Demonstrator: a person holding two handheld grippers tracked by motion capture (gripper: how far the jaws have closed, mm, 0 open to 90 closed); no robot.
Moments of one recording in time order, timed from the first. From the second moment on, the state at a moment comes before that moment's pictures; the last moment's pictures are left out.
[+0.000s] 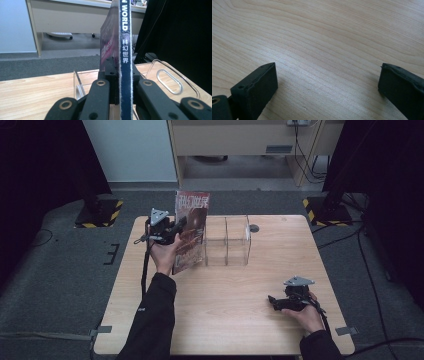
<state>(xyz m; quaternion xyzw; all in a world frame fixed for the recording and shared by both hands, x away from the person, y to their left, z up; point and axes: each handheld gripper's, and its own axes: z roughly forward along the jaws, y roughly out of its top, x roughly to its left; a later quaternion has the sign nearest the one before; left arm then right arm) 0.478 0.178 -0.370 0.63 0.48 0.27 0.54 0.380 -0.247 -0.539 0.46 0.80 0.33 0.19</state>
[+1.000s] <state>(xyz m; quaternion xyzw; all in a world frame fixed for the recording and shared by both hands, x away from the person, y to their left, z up) 0.427 0.200 -0.395 0.66 0.46 0.26 0.53 0.380 -0.247 -0.539 0.47 0.80 0.33 0.19</state>
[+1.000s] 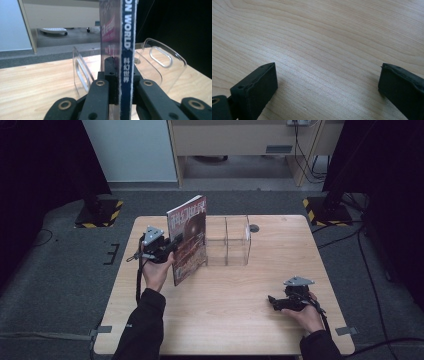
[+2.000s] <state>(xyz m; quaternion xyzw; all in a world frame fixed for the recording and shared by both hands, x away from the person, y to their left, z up) 0.386 0.221 -0.423 0.68 0.45 0.25 0.52 0.380 -0.246 -0.539 0.46 0.80 0.33 0.19</state>
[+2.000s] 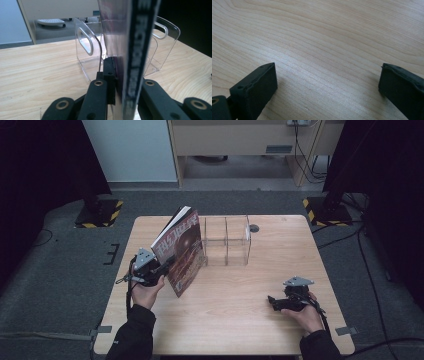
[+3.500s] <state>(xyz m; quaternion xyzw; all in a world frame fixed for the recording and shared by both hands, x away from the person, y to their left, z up) 0.455 0.188 -0.392 0.61 0.49 0.30 0.53 0.381 -0.245 -0.539 0.46 0.80 0.33 0.19</state>
